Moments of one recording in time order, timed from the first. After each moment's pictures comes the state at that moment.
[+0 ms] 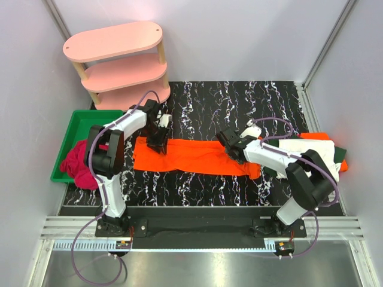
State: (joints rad) left arm -0.27 1.95 1.41 -0.89 0.31 0.01; right arm 0.65 1.59 0.96 -0.53 0.64 1.19
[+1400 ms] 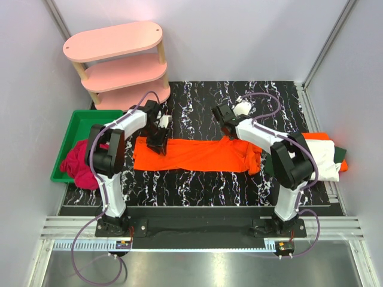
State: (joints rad) left arm -0.27 1.97 1.41 -0.89 0.31 0.01; right arm 0.55 1.85 1.32 -0.46 0.63 0.92
